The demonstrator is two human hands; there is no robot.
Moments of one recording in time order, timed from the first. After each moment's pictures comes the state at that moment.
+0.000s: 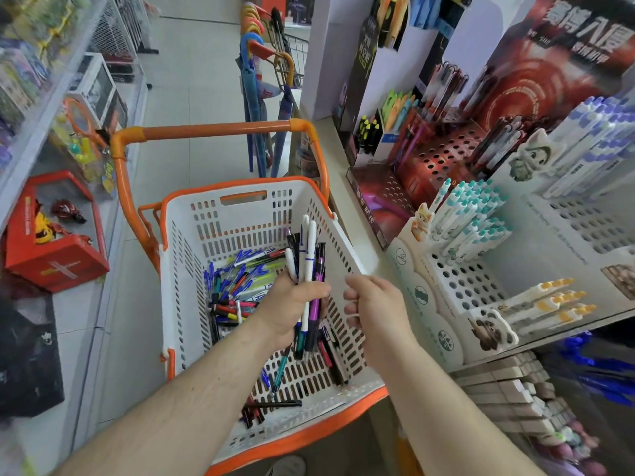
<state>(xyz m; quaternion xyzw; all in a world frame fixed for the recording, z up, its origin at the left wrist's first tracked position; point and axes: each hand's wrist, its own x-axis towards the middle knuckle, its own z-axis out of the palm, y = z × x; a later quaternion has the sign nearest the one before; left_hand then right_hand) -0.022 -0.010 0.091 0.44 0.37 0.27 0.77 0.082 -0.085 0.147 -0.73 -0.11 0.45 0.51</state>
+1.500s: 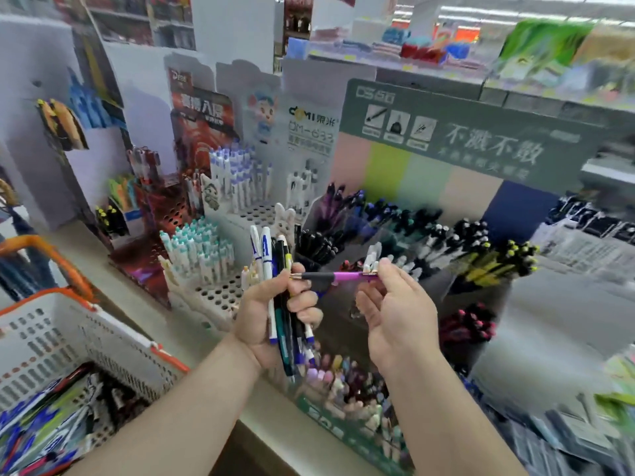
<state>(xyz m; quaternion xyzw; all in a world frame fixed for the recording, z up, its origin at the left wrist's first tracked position) 0.167 -0.210 0.208 0.18 -0.11 -0.06 0.98 0.193 -0.358 0.282 -0.51 0.12 0.07 0.85</state>
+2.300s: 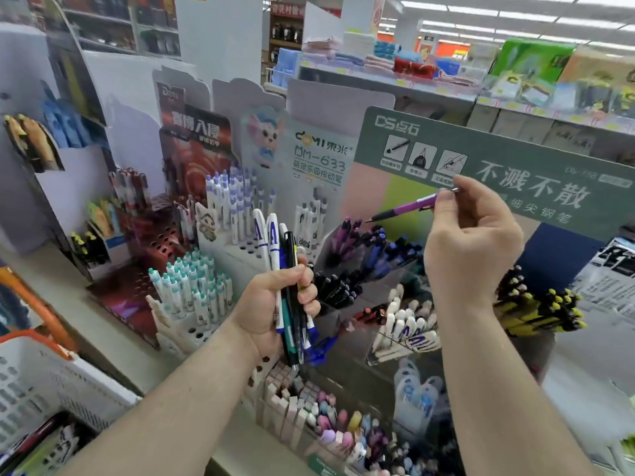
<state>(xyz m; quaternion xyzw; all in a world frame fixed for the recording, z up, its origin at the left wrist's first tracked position) 0.229 -0.155 0.248 0.29 -0.06 0.00 0.95 0.285 -0.332 0.349 -0.67 -0.11 -0.41 0.60</state>
